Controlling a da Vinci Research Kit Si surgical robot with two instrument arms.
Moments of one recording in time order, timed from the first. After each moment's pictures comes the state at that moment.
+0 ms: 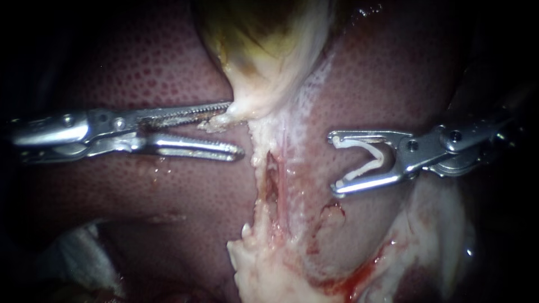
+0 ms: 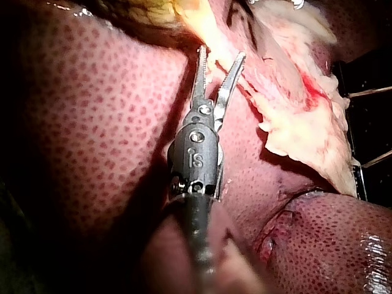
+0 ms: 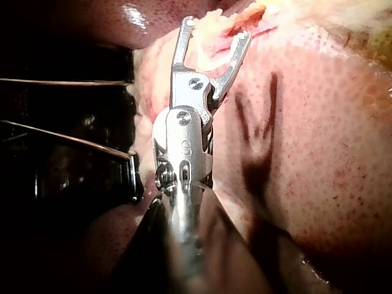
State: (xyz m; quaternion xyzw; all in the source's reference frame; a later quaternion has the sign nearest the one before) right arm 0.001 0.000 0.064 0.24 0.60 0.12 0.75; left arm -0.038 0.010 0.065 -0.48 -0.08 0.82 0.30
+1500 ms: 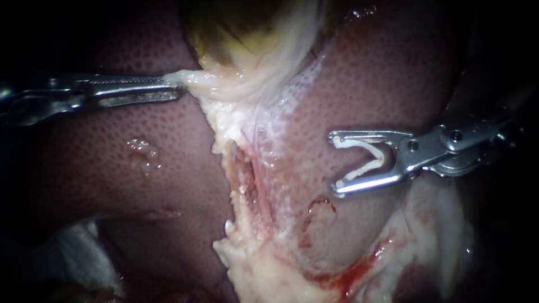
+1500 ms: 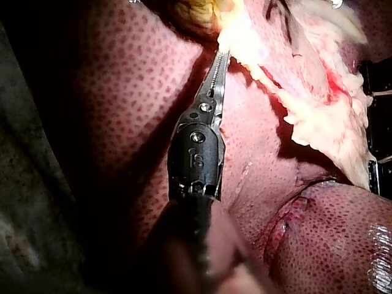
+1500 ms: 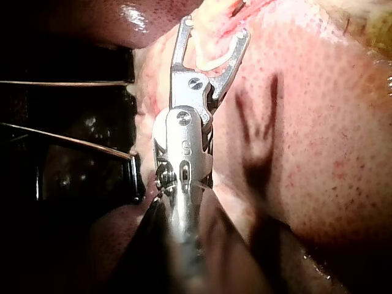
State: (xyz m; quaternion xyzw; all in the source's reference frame) right arm 0.001 0.000 0.064 0.24 0.60 0.12 0.75; left arm -0.029 0.015 0.059 -0.48 -0.09 0.81 0.33
